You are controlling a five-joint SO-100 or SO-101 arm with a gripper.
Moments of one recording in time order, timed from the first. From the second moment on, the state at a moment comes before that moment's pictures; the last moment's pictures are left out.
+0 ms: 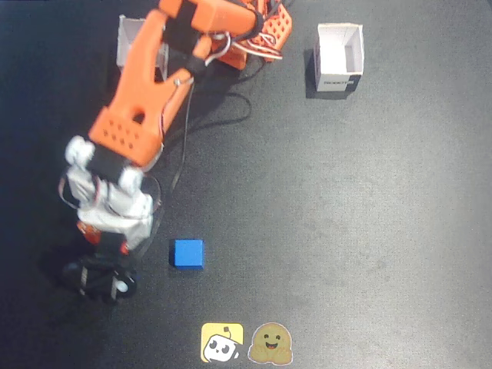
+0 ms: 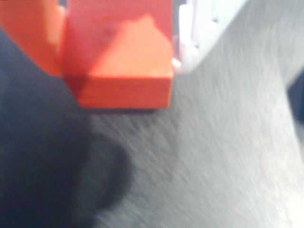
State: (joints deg) arm 25.1 66.4 75.8 64.0 67.8
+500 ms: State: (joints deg) arm 30.1 88.5 94.9 66.4 65.8
